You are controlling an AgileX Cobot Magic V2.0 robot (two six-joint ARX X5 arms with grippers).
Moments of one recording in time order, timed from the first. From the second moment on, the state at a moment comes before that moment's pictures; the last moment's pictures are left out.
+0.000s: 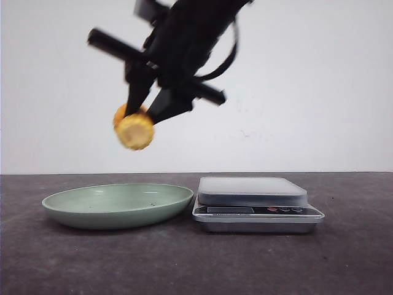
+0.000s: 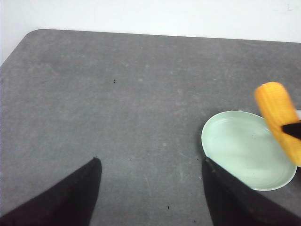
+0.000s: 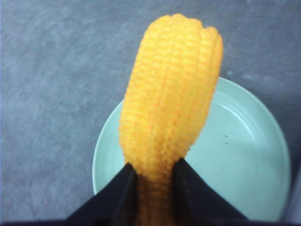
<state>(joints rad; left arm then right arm) -0.84 0.44 1.16 -1.32 -0.74 -0.49 0.86 1.77 1.26 -0.13 0.03 0.50</state>
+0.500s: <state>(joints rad) -0.84 0.44 1.16 -1.32 -0.74 -0.49 0.87 1.96 1.35 -0.16 0.08 0.61</state>
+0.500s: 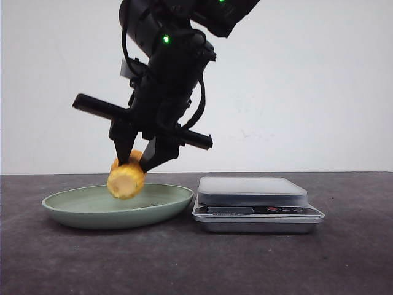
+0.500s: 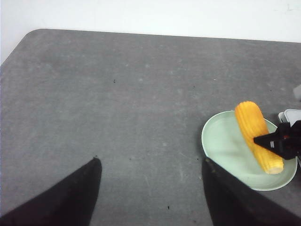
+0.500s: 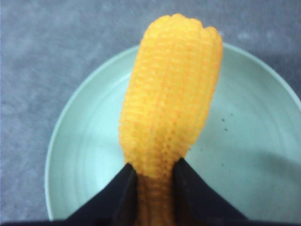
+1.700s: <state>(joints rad) -0.84 0.44 1.16 -1.32 -0.74 -0.49 0.70 1.49 1.37 -0.36 0.14 0.32</state>
